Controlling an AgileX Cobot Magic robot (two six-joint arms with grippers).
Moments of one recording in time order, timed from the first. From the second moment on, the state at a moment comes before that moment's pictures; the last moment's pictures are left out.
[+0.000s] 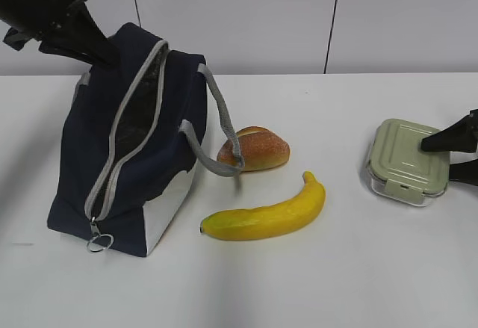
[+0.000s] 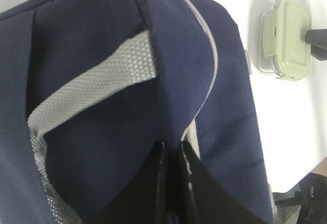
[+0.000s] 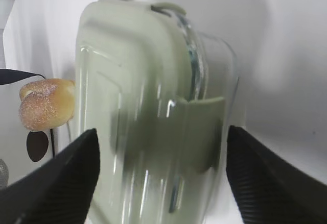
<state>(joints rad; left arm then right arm) -0.10 1.81 -1.59 -0.67 1.17 0.28 -0.47 2.11 -1.15 1.24 1.05 -1.05</state>
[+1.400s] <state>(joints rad) -0.10 1.81 -1.59 -0.67 1.18 0.28 -0.47 2.17 -1.15 1.28 1.12 -1.09</state>
